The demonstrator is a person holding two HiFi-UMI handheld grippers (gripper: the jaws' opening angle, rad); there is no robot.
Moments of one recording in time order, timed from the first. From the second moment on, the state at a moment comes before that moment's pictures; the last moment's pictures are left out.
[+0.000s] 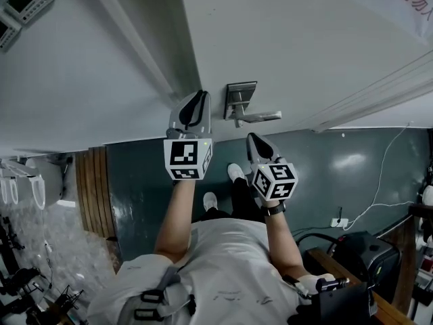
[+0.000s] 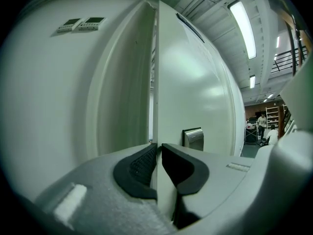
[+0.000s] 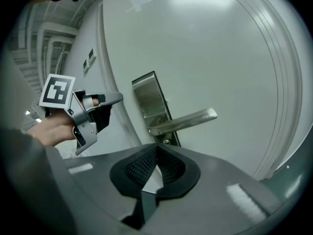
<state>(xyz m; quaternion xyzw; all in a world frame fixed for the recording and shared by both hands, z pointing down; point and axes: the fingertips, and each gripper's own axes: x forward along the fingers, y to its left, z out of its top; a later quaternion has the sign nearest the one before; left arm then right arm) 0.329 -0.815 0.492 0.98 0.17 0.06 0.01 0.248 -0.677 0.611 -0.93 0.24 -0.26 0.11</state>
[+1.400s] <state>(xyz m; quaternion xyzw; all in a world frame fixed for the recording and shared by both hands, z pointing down) 0.330 -0.816 0.493 0.98 0.18 0.07 -0.01 0.295 -0.699 0.687 -0.68 0.21 -0.20 0.68</state>
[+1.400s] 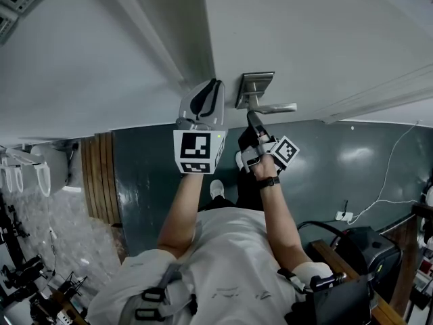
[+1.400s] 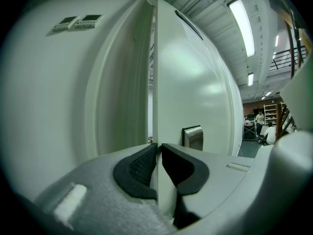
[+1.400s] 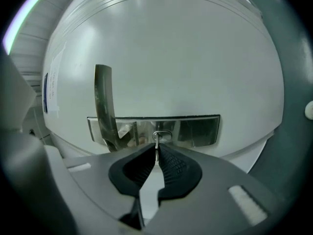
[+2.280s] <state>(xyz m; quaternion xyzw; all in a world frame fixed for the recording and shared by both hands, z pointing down) 0.265 -0.812 0.466 0.97 0.22 0.03 0.03 0.188 -0.647 0.564 -0.84 0.23 -0.11 0.48</state>
